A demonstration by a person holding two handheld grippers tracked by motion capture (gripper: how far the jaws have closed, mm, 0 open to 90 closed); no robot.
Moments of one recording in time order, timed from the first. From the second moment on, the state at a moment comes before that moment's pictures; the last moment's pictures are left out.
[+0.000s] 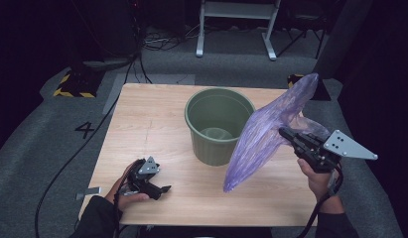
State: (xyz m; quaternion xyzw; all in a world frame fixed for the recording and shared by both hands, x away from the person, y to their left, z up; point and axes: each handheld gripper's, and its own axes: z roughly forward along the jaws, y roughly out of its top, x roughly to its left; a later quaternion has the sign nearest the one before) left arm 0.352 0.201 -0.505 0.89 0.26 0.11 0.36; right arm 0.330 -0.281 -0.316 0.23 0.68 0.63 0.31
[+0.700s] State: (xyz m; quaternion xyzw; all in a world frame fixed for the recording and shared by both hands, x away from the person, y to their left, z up) left arm 0.349 0.197 -0.500 0.90 0.24 0.10 0.36; right arm 0.382 -0.280 -0.295 0.29 0.65 0.62 0.33
